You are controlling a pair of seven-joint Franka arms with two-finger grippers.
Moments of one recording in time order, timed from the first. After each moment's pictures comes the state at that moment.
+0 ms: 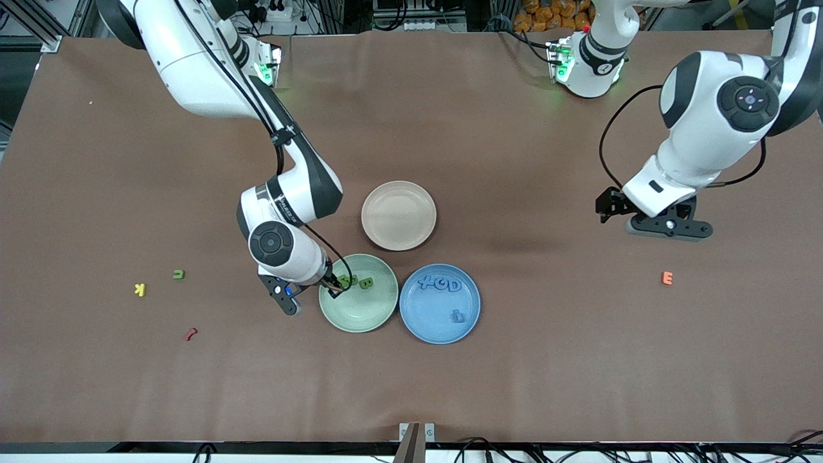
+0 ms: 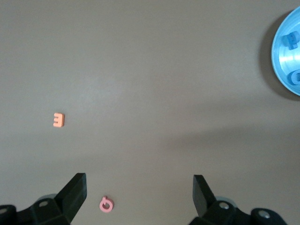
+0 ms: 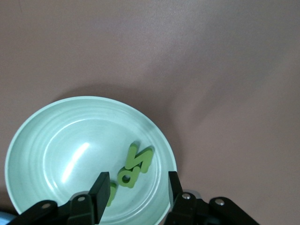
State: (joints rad) left arm -0.13 0.03 -0.09 -2.00 0.05 2.10 -0.09; right arm 0.43 0.75 0.02 -1.40 0.07 2.09 1.28
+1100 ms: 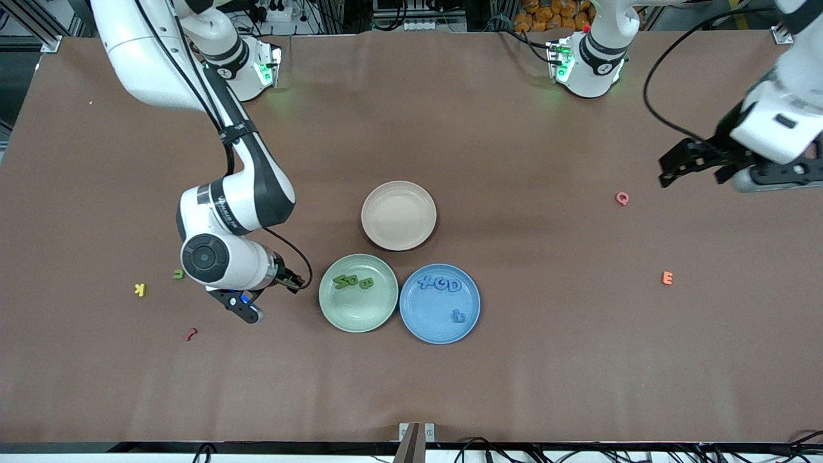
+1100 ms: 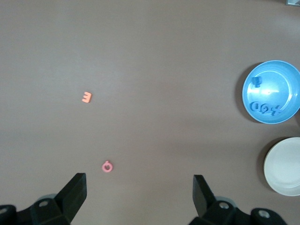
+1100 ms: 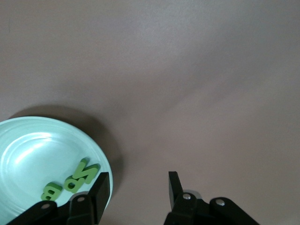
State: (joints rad) left arm -0.04 -0.02 -0.09 -1.63 -0.02 1.68 -0.20; right arm 0.31 0.66 0.01 -1.41 0.07 1.91 0.90
